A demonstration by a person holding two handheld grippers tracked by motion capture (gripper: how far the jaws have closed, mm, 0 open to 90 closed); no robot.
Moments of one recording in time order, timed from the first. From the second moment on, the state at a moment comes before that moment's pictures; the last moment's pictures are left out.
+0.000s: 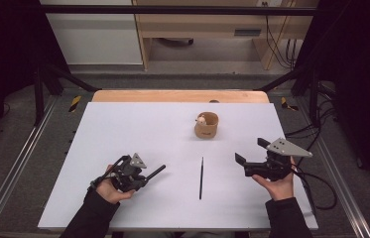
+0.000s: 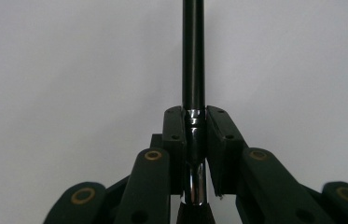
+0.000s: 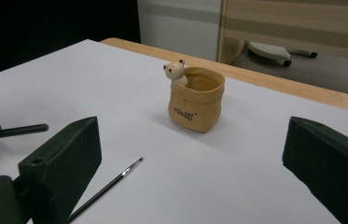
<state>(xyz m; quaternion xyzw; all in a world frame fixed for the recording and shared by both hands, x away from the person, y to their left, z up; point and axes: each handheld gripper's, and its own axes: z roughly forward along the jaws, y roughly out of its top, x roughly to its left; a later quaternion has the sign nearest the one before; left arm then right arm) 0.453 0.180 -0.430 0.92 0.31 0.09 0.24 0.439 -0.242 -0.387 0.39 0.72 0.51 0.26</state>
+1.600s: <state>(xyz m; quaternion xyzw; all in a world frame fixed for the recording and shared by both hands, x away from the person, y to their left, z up) 0.435 0.167 -0.404 0.91 0.25 0.09 0.32 0.435 -0.214 -0.384 0.36 0.75 0.51 0.24</state>
